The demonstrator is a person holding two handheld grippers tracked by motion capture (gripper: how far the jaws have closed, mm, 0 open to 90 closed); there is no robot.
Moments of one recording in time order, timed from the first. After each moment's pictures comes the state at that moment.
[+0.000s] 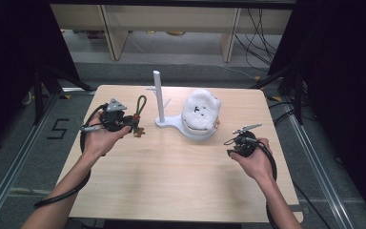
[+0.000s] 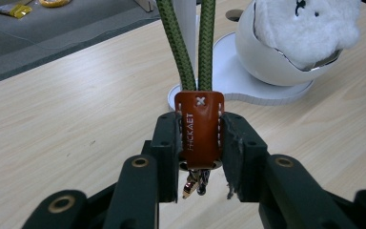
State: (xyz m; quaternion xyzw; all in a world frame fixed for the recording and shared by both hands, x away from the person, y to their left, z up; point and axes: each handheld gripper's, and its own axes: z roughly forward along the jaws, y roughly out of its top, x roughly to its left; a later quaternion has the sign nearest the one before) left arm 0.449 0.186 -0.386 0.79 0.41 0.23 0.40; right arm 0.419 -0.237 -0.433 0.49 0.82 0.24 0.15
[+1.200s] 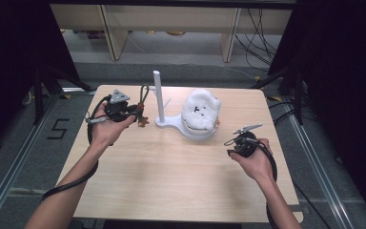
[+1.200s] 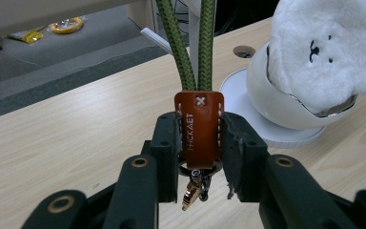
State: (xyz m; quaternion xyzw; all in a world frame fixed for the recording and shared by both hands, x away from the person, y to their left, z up) left arm 0.479 0.177 -0.385 0.76 0.41 0.24 0.43; right arm 0.417 -0.236 -0.433 0.50 0.82 0.24 0.14
